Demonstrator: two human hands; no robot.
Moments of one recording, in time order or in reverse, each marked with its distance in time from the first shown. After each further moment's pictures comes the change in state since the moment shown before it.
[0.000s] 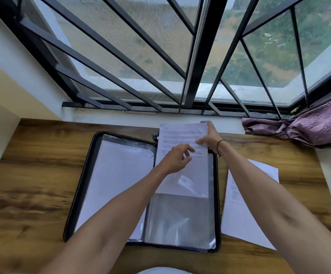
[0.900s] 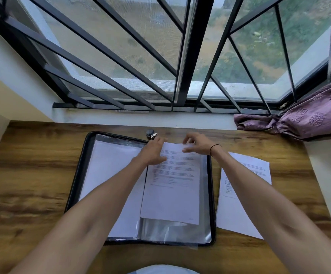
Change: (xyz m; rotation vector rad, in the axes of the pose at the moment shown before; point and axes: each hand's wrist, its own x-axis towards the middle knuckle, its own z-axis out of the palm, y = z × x) left_hand 0.002 -0.041 -0.044 0.485 -0.131 -0.152; right_hand -0.027 0.006 0.007 -0.573 -0.228 -0.238
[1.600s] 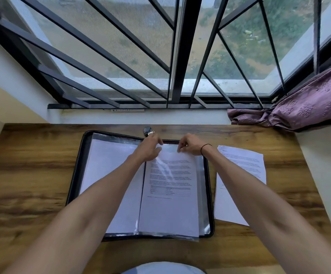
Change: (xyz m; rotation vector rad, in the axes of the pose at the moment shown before) left_hand -0.005 -0.001 -0.003 -0.123 0.104 0.032; right_hand -0.014 -0.014 0.020 -0.117 -0.013 -0.022
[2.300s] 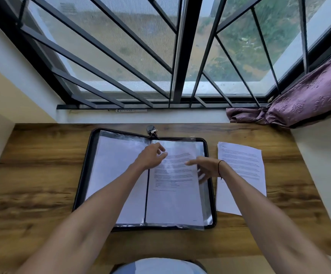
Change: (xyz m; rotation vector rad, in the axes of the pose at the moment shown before) left_hand -0.061 0.006 0.011 -0.166 0.004 -0.088; right_hand -0.092 0.014 0.043 0.842 -0.396 0.446
